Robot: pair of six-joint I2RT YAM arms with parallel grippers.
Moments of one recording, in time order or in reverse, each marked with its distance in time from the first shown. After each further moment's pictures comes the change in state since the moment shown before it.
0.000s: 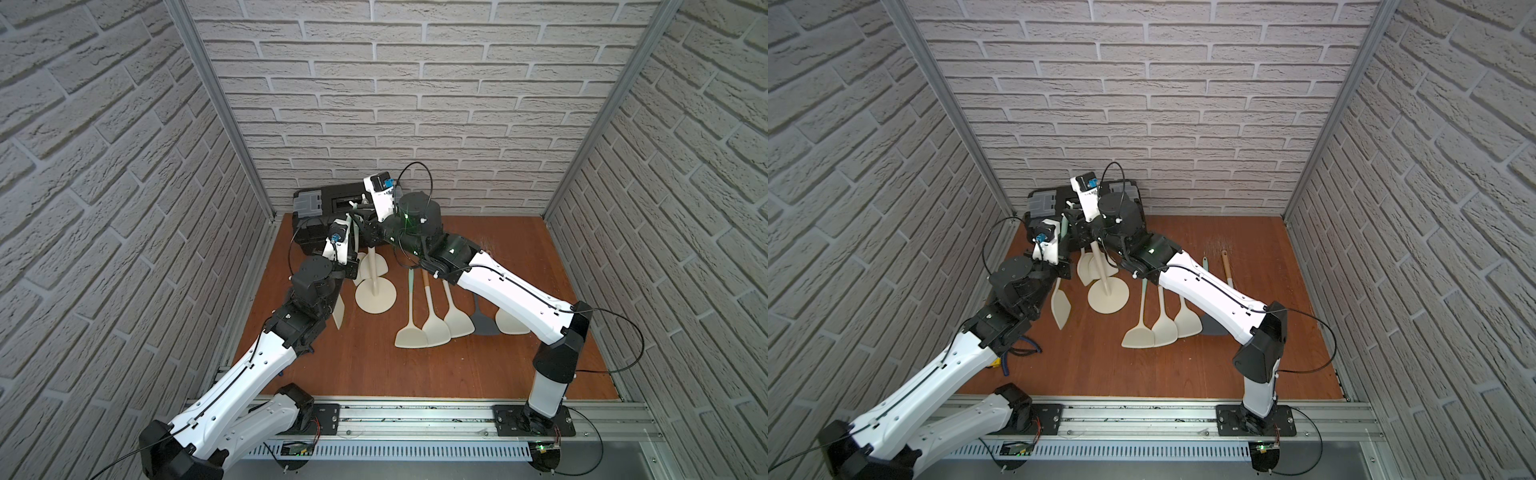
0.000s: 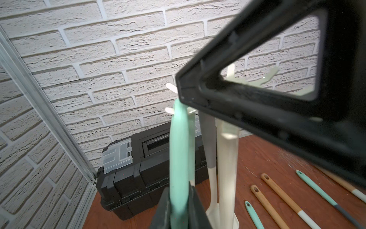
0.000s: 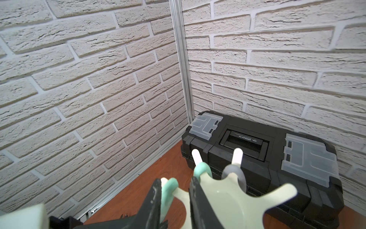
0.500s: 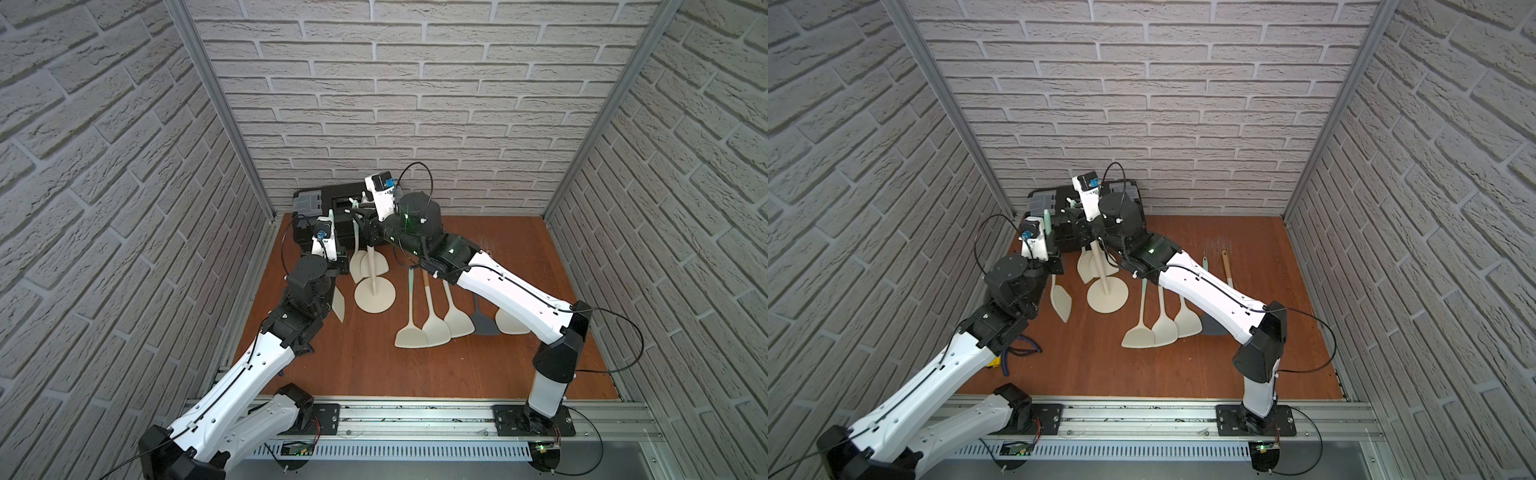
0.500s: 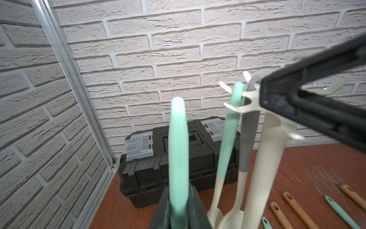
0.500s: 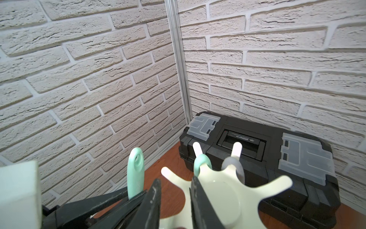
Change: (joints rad) left arm 0.027 -0.010 0.006 -0.011 -0.108 -0.079; right arm -0.002 0.001 -0.001 0.005 -0.002 0.003
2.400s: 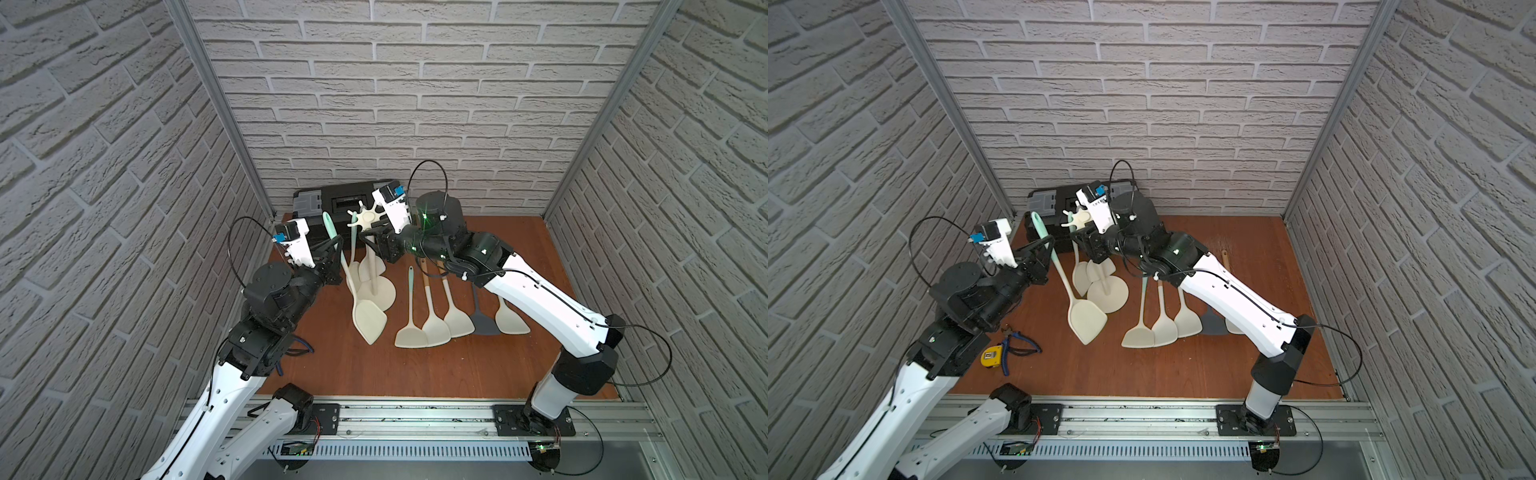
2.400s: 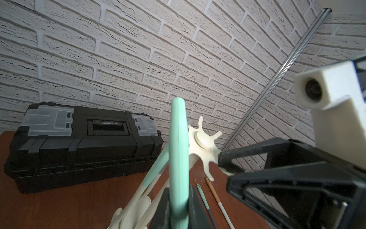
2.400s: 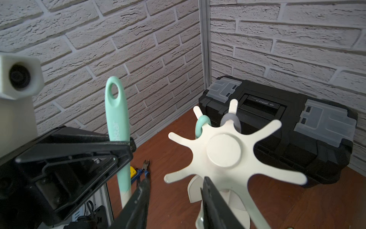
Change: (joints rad) left arm 0.068 -0.173 0.148 -0.306 0.443 -0.497; right arm 0.014 -0.122 0.072 -0.350 -0.164 0.003
